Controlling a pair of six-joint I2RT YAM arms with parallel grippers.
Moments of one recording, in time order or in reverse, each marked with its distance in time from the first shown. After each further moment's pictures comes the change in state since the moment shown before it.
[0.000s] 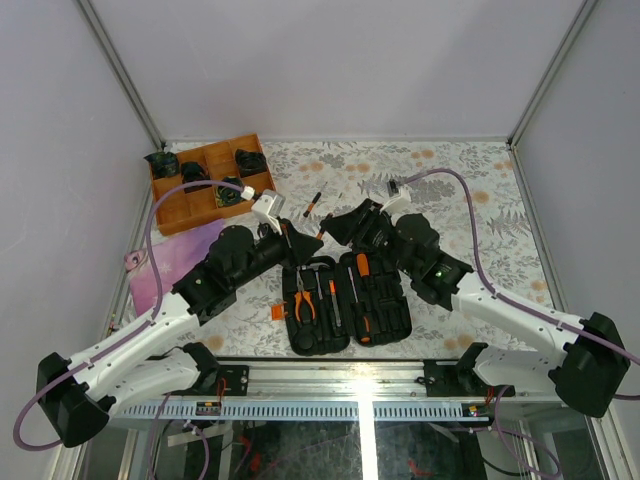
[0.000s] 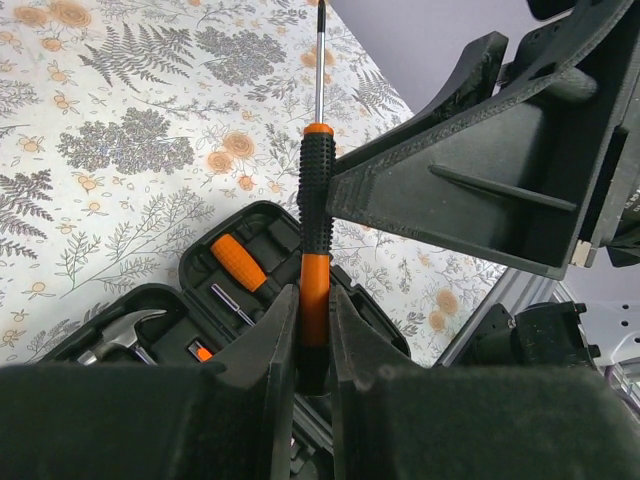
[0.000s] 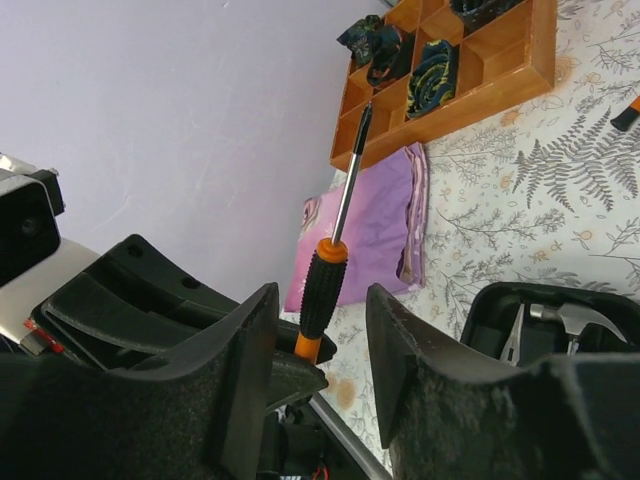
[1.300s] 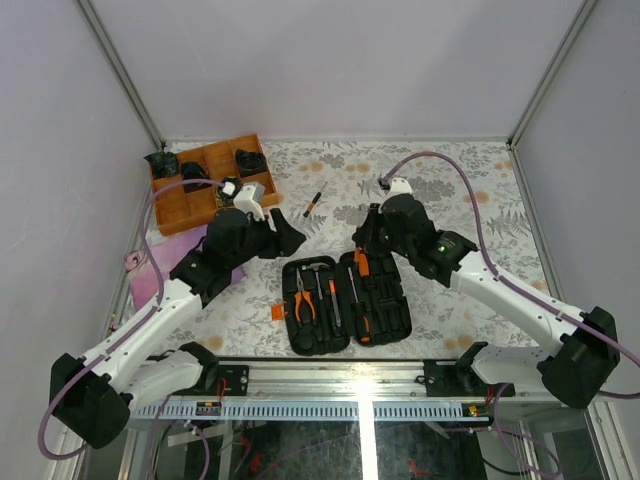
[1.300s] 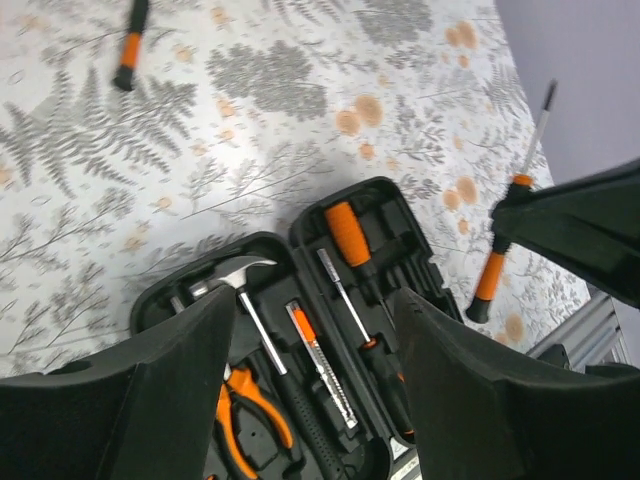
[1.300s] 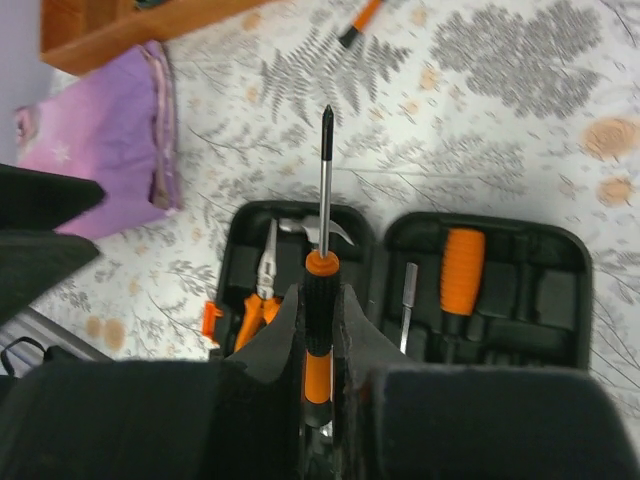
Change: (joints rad) left arm 0.209 0.069 0.019 -0.163 0.048 -0.058; right arm -0.058 0.083 0.220 -0.593 0.087 -0.336
